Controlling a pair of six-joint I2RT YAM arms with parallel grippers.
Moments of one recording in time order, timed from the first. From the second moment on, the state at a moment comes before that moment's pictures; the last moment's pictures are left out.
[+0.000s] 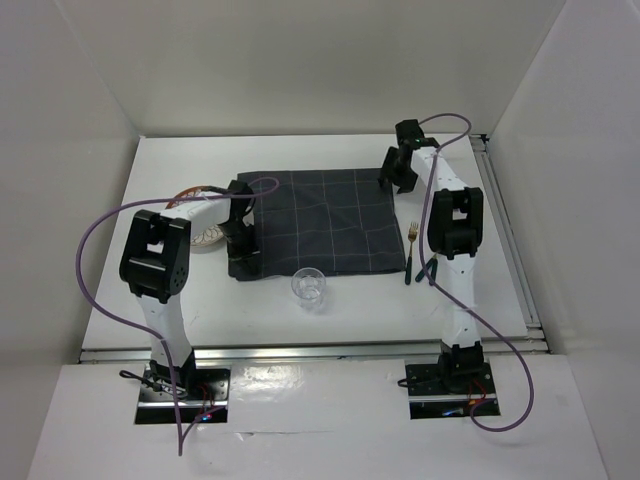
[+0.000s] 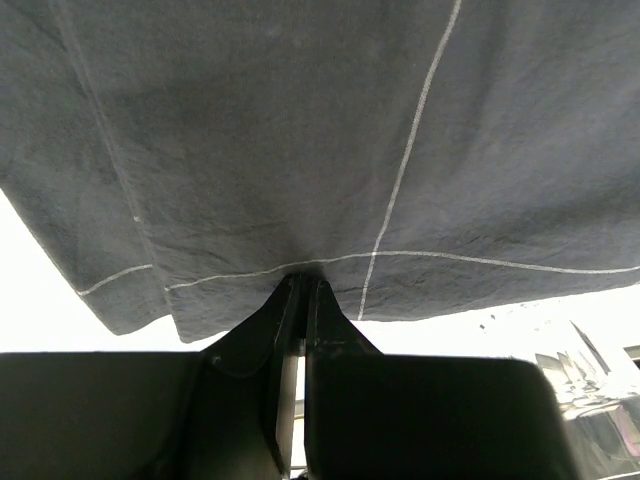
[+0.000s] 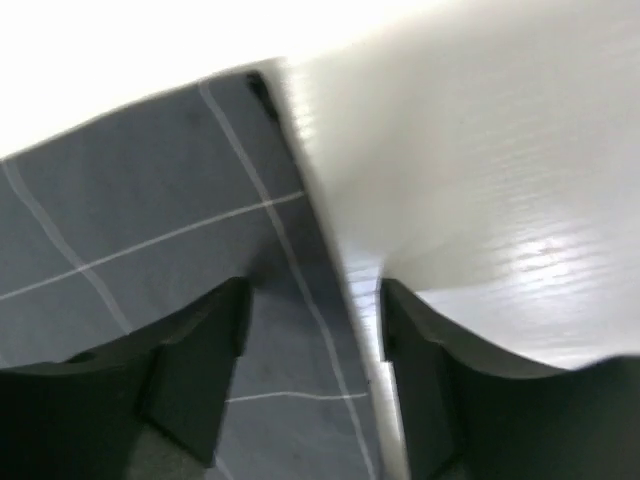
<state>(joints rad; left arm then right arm) -0.23 1.95 1.31 -0.90 0.21 -0.43 0.11 2.46 2.18 -0.77 0.04 0.48</state>
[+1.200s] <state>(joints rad) -0.18 1.92 1.56 -1.05 0.15 -0.37 0.08 2.45 2.16 -0.70 -0.03 0.50</state>
